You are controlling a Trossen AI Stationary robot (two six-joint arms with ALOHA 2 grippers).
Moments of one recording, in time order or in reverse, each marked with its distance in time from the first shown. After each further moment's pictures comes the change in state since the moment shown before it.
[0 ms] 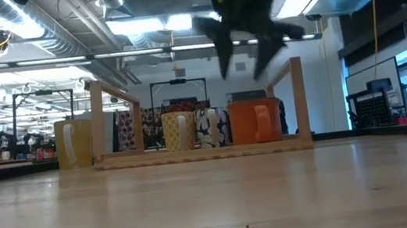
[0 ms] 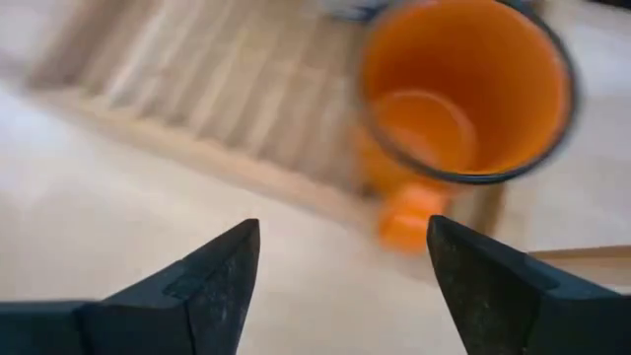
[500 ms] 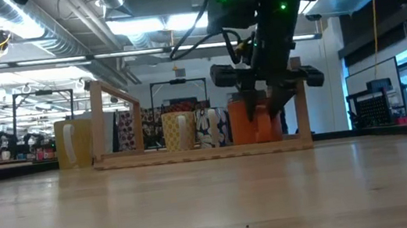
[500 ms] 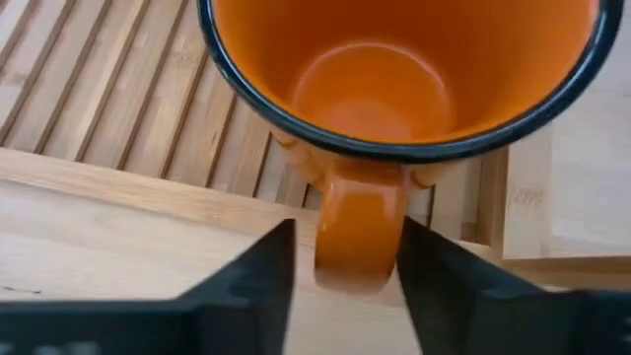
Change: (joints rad) left arm 0.000 0.000 0.000 0.000 0.000 0.000; right arm -0.083 0.010 -0.281 0.258 0.009 0.127
